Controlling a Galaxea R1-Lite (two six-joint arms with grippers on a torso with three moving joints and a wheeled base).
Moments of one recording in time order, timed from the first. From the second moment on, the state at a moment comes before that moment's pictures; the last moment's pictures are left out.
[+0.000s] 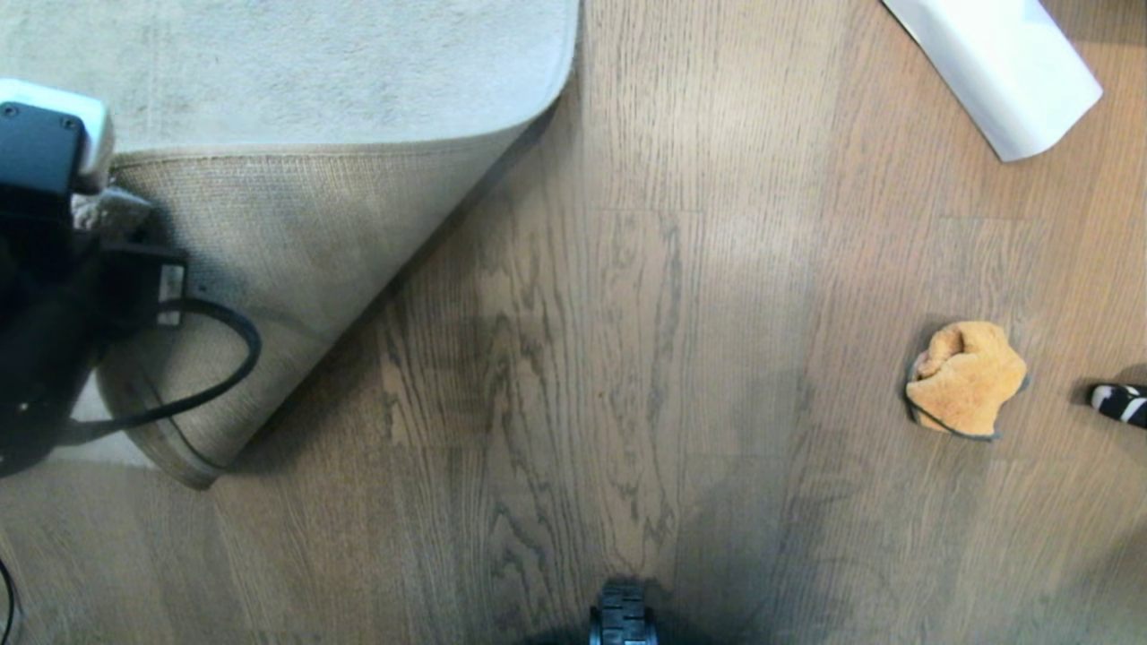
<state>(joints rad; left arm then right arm) -0.34 1.28 -0.75 -0.61 0.90 0.43 -0.01 0.00 0.00 -0.05 0.03 -0.04</state>
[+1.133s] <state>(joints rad) -0.36 1.27 -0.64 -0.61 0.89 0.32 -0.01 0.00 0.00 -0.05 0.03 -0.04</state>
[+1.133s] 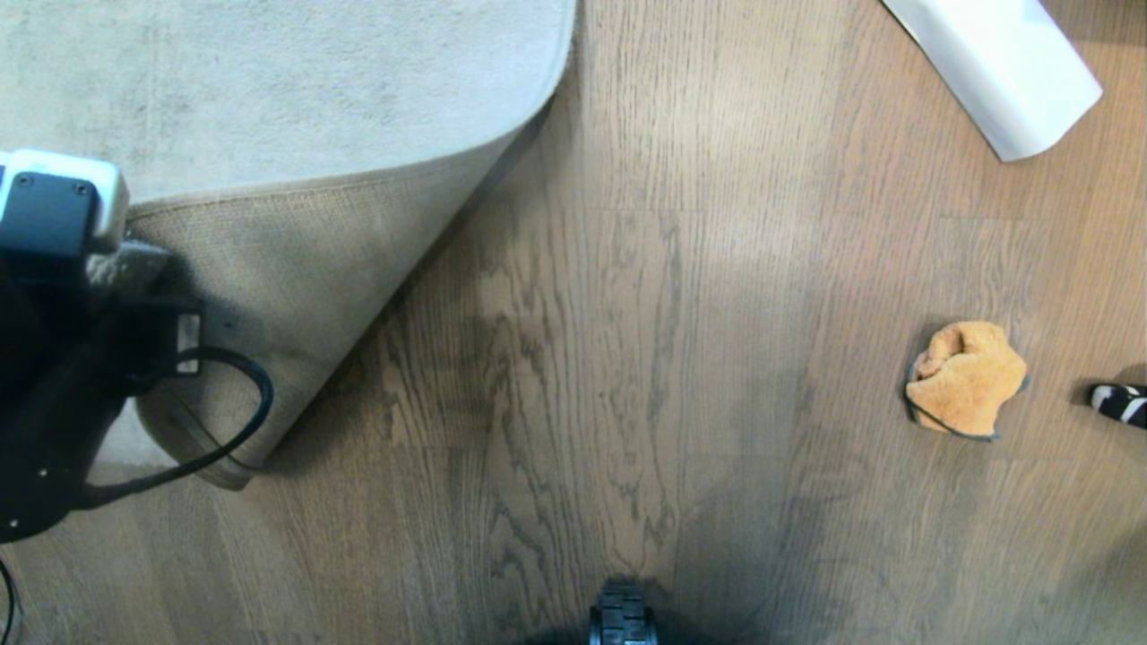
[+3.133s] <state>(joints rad) -0.35 1.34 -0.64 -0.61 0.89 0.28 0.02 0.60 -0.05 -0.02 0.29 -0.22</state>
